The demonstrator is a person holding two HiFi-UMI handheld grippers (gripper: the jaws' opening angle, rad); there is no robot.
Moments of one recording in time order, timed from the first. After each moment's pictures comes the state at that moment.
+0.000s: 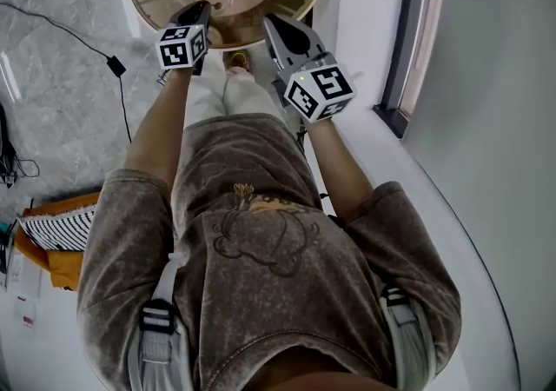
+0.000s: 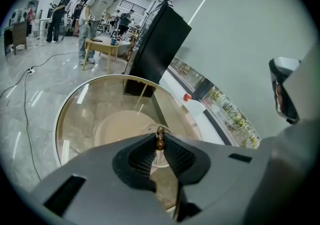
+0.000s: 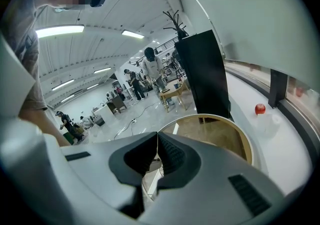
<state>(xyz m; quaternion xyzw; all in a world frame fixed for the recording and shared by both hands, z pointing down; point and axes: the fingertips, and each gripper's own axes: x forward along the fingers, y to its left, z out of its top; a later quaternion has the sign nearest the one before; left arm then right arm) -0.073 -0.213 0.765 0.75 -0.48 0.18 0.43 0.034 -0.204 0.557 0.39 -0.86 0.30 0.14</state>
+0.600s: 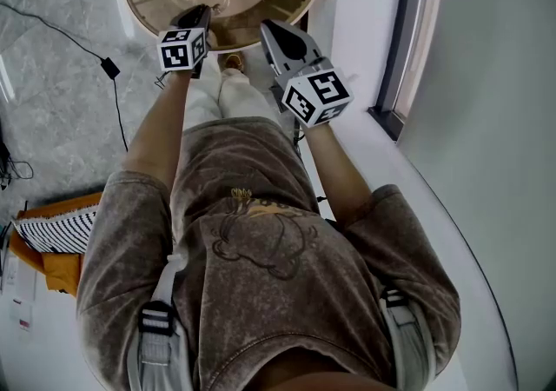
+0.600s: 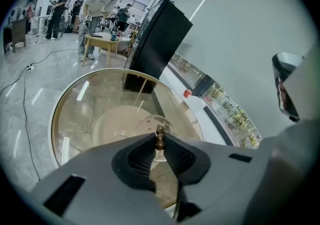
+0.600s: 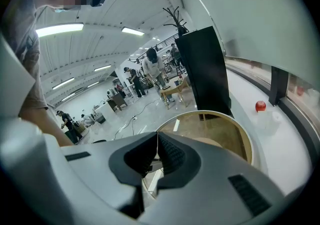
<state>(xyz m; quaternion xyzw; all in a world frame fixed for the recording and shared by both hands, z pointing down) -0.062 -0.203 0.784 0.74 -0.47 0.19 0.44 0.037 -0.197 0.568 0.38 -0.86 0.31 0.16</state>
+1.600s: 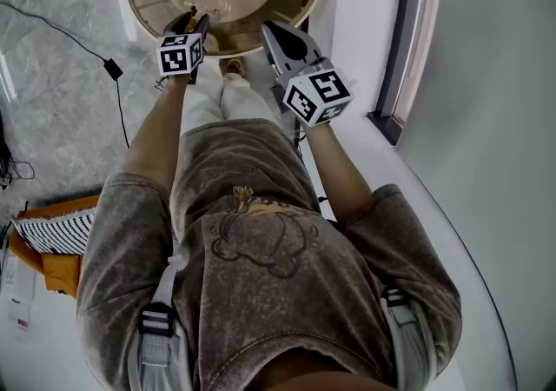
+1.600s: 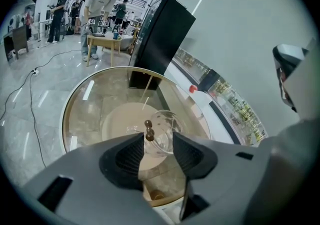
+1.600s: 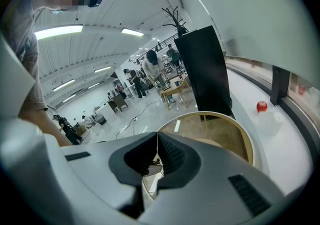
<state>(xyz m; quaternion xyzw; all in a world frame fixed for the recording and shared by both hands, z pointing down) -0.082 -0.196 0.789 0.72 -0.48 0.23 0.44 0.036 -0.207 0.561 0.38 -0.86 0.31 0.15</state>
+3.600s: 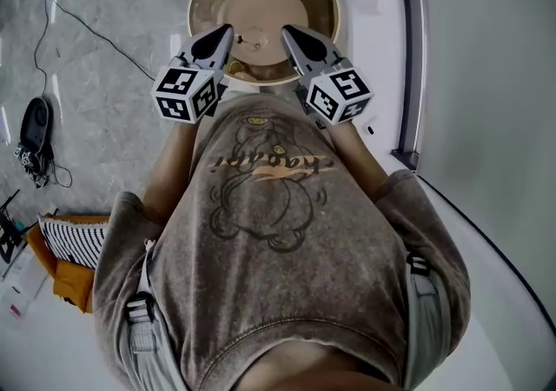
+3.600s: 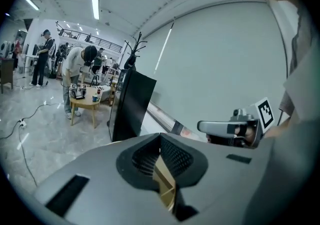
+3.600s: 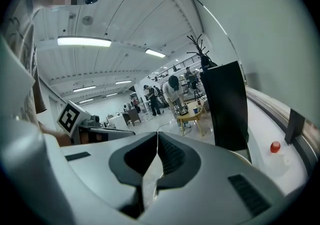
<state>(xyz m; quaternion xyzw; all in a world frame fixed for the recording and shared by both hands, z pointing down) -0.096 -0.188 0.401 0.84 -0.48 0.08 0.24 0.005 -0.191 0.383 0.33 -0.92 0.21 0.06</state>
